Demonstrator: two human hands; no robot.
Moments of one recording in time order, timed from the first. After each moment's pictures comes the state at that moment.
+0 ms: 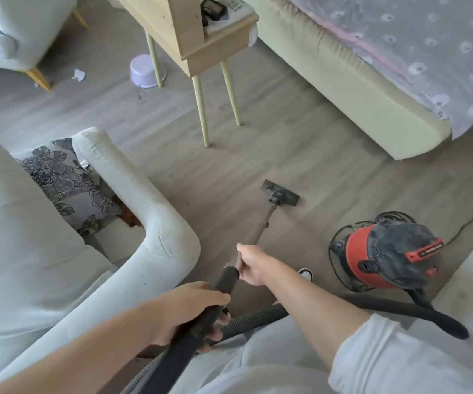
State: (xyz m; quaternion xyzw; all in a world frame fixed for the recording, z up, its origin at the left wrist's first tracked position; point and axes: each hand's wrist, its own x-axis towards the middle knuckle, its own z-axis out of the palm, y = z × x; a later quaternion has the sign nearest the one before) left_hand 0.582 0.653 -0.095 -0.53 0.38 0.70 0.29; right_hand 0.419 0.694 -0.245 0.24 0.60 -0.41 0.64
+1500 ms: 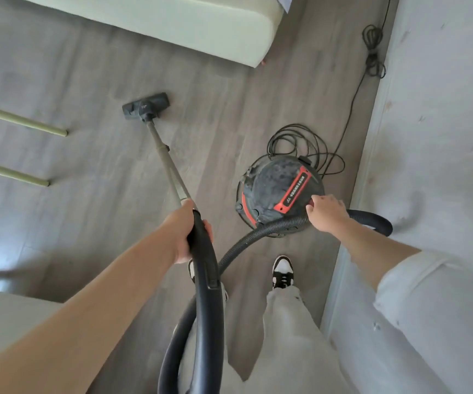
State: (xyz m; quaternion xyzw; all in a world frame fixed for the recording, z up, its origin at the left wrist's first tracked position) left_hand 0.006 0.850 -0.286 -0.66 0.30 0.65 0.23; right_hand -0.102 1.163 -0.433 -0.05 0.93 0.00 0.36
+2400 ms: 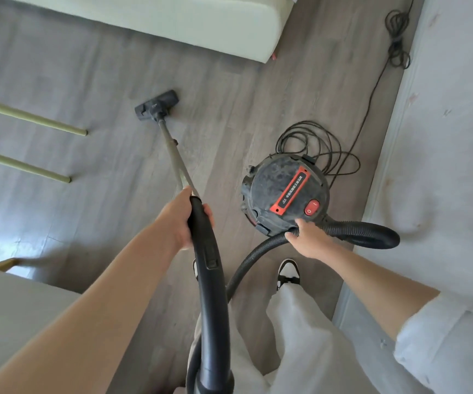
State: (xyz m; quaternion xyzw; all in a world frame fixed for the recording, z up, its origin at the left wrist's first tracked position) left_hand -0.025 0.908 -0.305 -0.68 0.28 0.66 0.17; right_hand -0.054 1.182 -0.456 -0.05 0.86 -0.13 0.49
